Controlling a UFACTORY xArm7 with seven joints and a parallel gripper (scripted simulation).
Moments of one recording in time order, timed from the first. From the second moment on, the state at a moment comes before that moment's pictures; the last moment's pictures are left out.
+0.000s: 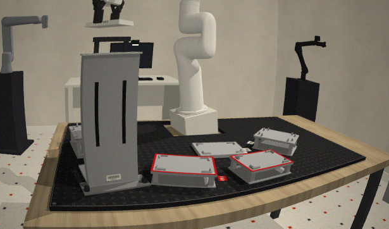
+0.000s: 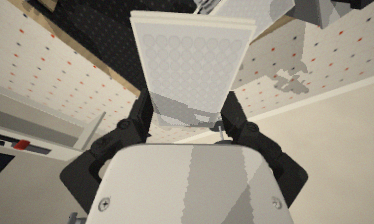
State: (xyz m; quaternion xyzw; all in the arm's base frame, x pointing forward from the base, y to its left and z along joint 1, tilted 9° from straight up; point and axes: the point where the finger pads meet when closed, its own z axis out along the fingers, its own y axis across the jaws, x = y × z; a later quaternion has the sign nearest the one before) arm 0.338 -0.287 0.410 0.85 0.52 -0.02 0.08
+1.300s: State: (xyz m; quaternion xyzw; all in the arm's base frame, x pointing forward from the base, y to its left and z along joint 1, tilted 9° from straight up) arm 0.431 -0.148 0.393 0.76 0.65 -0.03 0.07
